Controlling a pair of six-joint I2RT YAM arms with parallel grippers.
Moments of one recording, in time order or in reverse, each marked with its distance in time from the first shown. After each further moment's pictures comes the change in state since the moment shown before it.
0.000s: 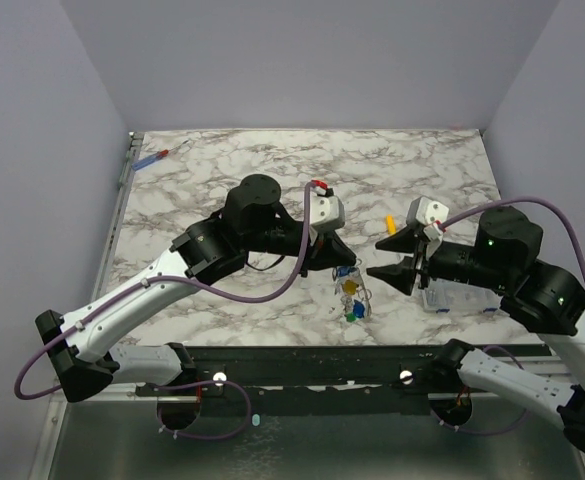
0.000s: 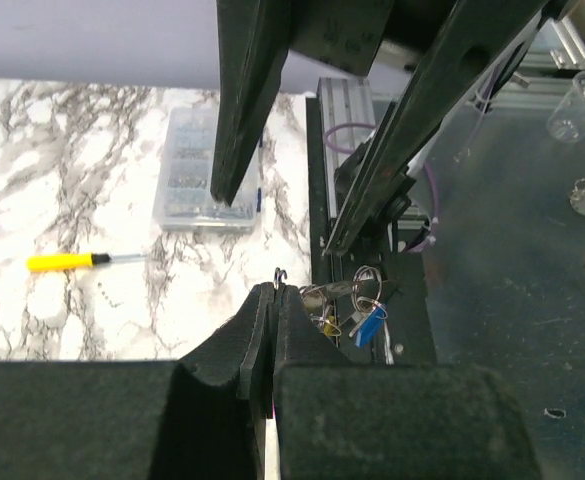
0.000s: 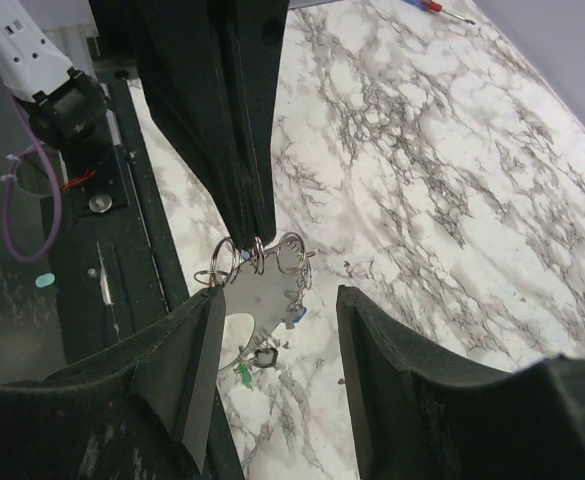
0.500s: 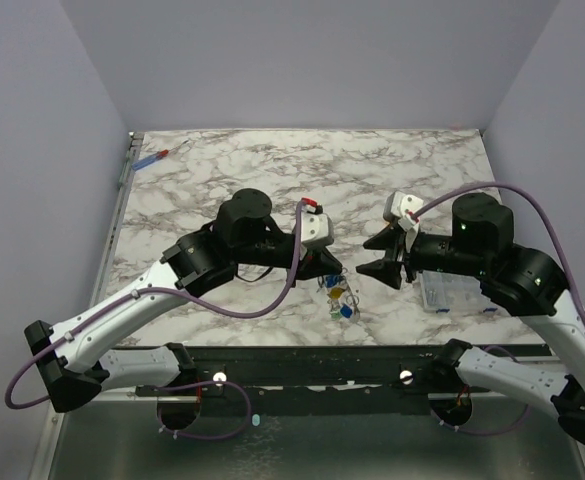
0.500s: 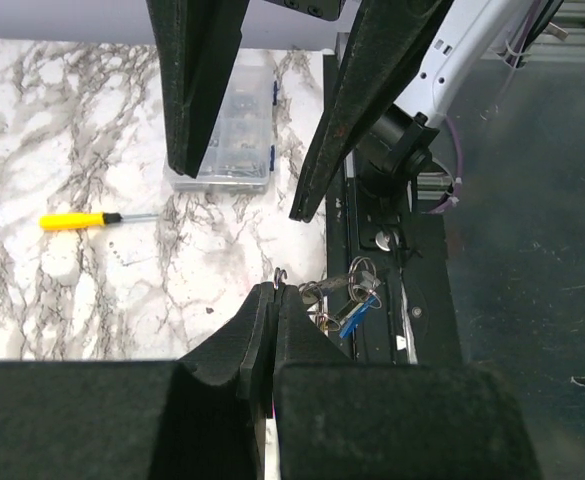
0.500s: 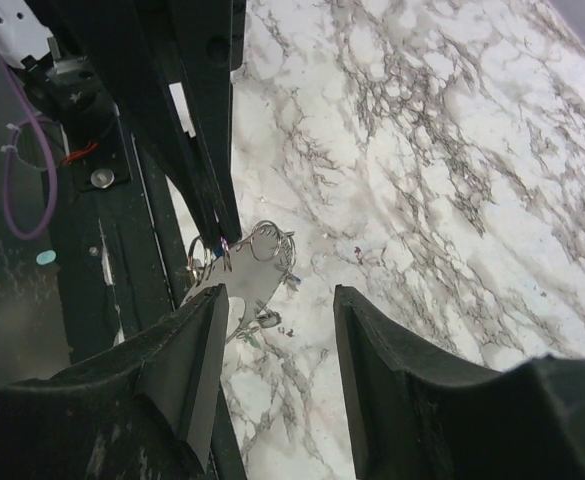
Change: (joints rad) left arm 0.000 -0.078 -0.129 -0.039 -0.048 0.079; right arm 0.000 0.104 0.035 -0.026 -0.032 -0.028
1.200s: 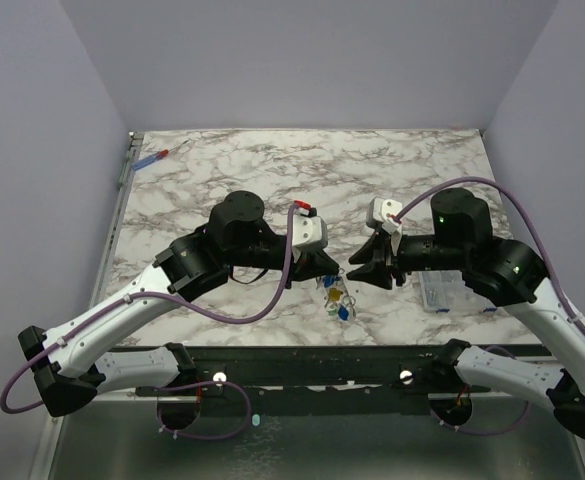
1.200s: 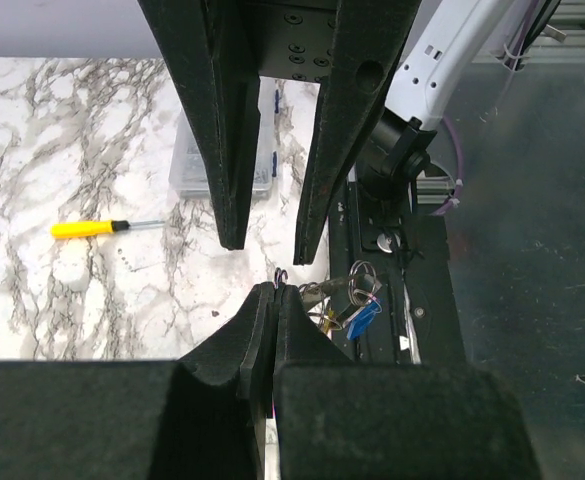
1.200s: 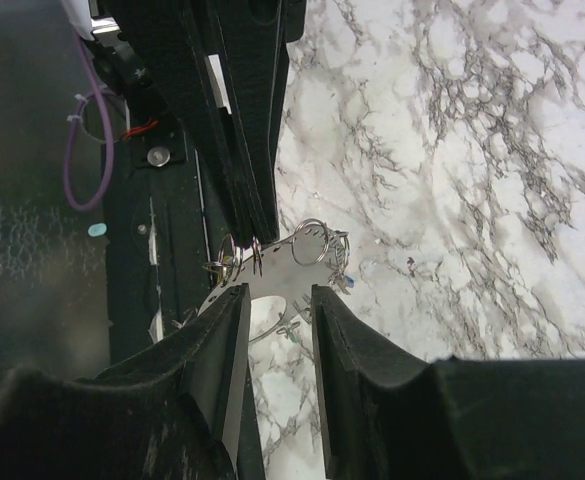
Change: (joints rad) left arm 0.000 -0.050 -0.009 0.000 0.002 0.021; right arm 0.000 0.054 -0.021 0.004 -0.158 -0.036
